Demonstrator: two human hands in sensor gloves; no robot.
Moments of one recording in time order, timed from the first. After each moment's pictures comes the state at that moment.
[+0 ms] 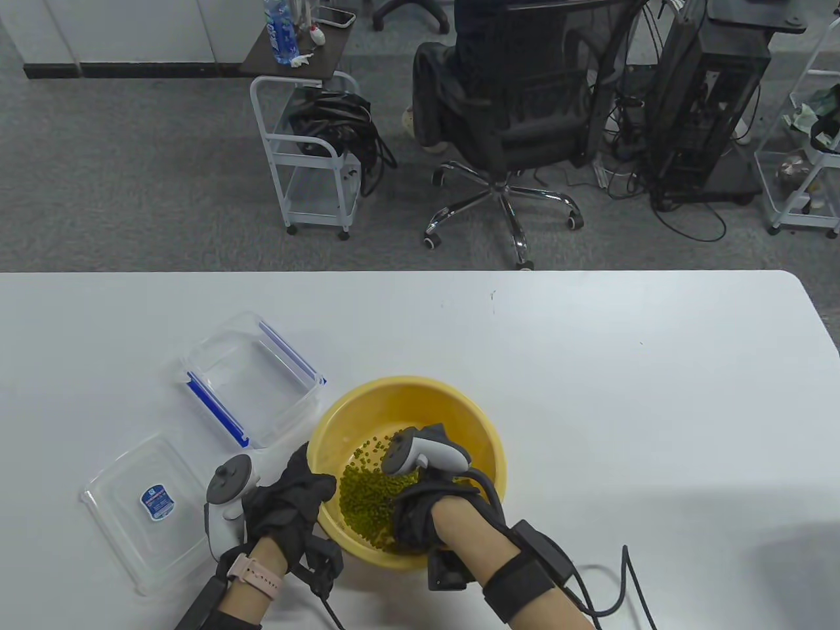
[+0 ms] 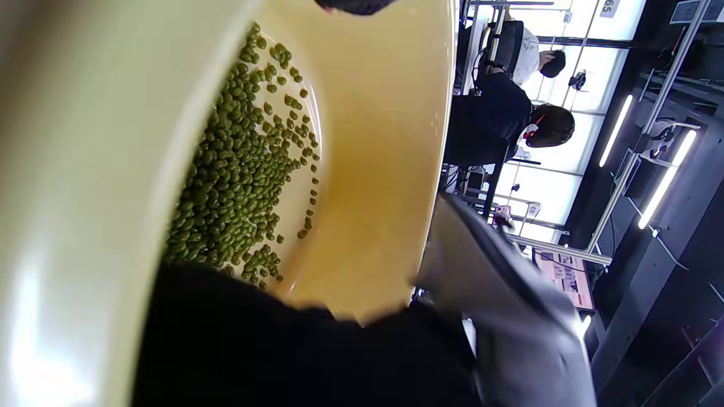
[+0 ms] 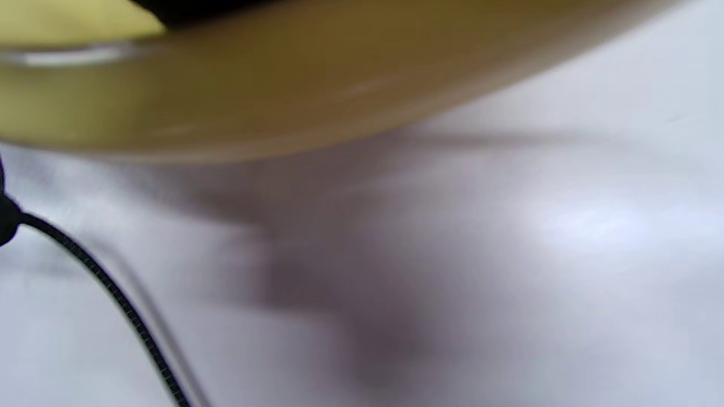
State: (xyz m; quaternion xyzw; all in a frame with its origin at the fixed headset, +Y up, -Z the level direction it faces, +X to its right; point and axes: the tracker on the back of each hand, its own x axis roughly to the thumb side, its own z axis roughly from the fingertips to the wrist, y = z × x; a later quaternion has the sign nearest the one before) left_hand -0.222 -0.779 -0.277 -0.21 0.06 0.72 0.66; right_hand -0.021 -0.757 -0.303 0.06 0.59 0.80 0.09
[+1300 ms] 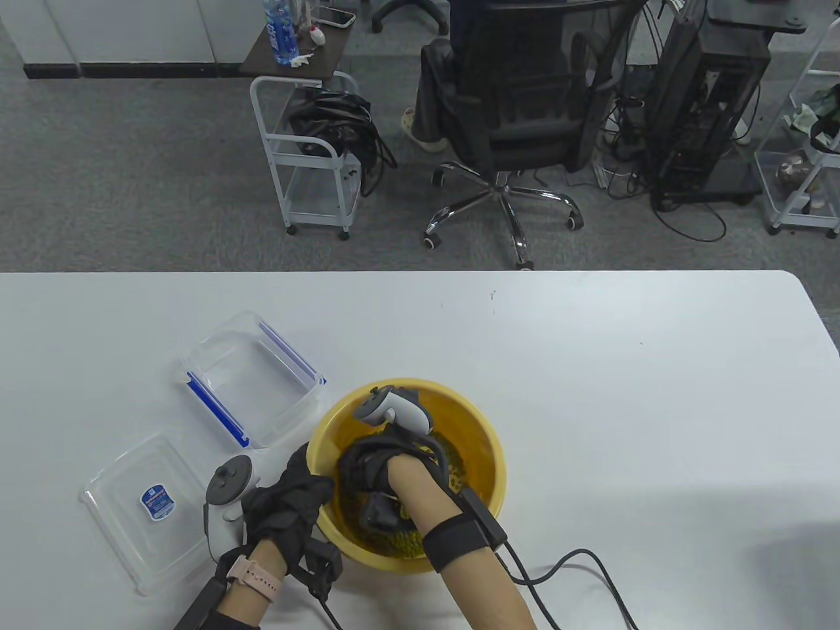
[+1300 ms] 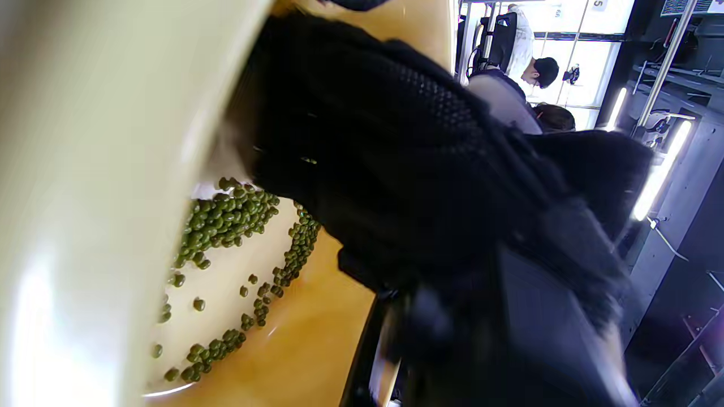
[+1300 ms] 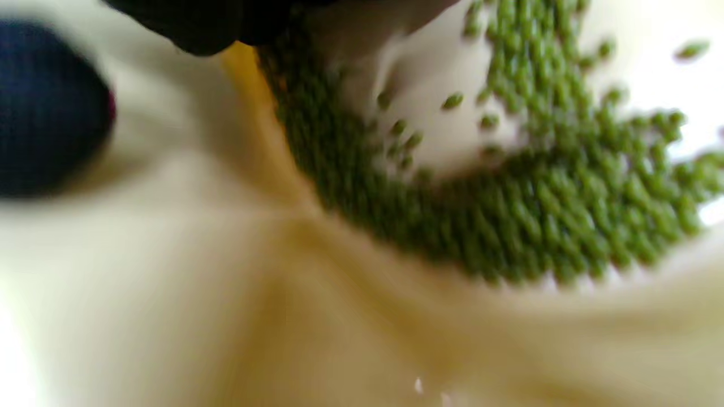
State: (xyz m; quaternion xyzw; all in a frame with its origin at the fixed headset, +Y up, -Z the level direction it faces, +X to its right) left_hand -0.223 -0.780 -0.275 -0.21 0.05 0.71 0.67; right_hand -0.047 -0.767 -0.375 -0.06 0.54 0.81 0.23
